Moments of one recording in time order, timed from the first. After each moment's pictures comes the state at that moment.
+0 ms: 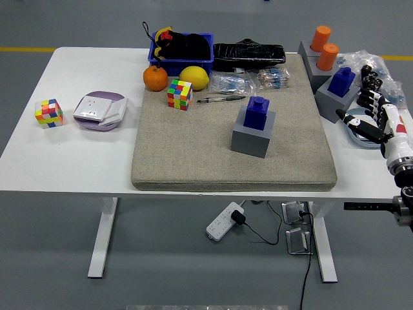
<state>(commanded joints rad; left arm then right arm) -0.11 0.28 -0.46 -0.28 0.84 -0.20 0.12 0.33 -0.29 1.20 1.13 -1.17 -0.33 0.10</state>
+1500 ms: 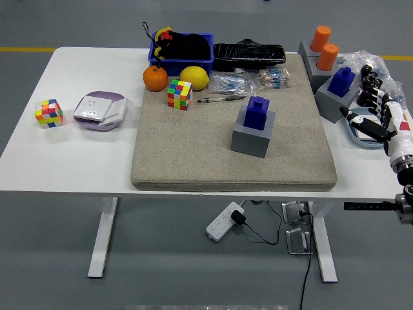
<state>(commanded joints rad) -0.11 0.28 -0.47 -0.28 0.84 -0.20 0.12 0.33 -0.30 1.21 1.13 -1.18 -0.33 0.09</state>
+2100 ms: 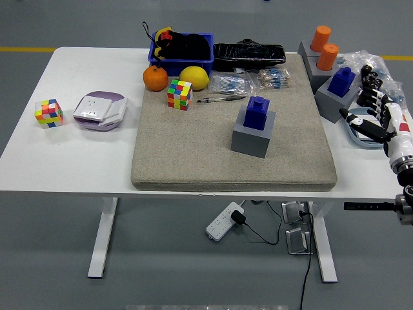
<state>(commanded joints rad) -0.11 0.29 -0.46 -0.29 0.84 -0.20 0.12 0.33 -0.30 1.20 1.13 -1.18 -0.33 0.09</state>
